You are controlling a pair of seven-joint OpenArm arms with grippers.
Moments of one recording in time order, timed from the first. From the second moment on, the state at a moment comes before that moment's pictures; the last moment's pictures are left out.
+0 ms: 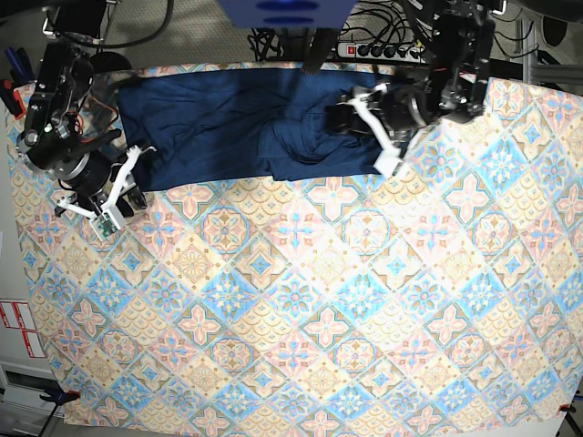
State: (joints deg) left arm 19.3 -14.1 6.8 102.5 -45.7 -11.6 60.3; right arm -11.3 16.9 19.5 109.6 21.8 41.3 -58.0
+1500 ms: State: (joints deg) left arm 16.4 -15.1 20.5 95.2 -45.7 -11.6 60.1; right arm -11.8 16.9 19.7 109.6 21.8 41.3 -58.2
